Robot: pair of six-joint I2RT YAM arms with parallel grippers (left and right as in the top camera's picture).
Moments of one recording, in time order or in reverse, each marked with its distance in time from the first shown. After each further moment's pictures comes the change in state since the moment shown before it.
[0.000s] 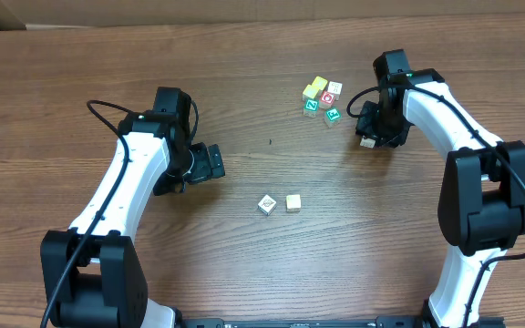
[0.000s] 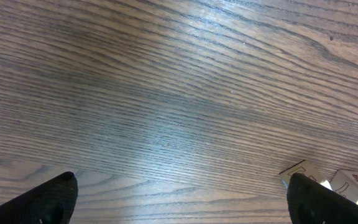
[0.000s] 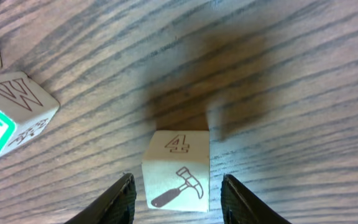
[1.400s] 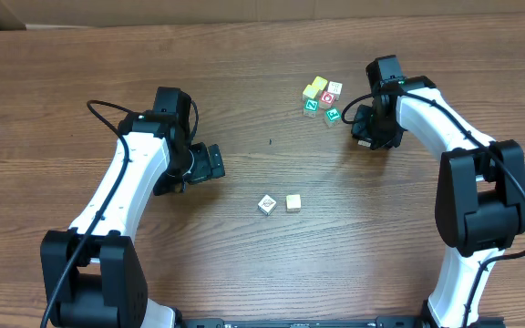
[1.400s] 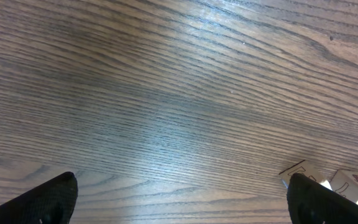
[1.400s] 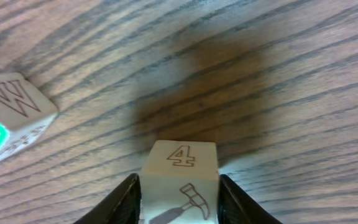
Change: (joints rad) left arm 0.000 0.000 0.000 0.000 0.000 0.000; right arm 0.025 0.000 -0.053 0.086 0.031 -0.008
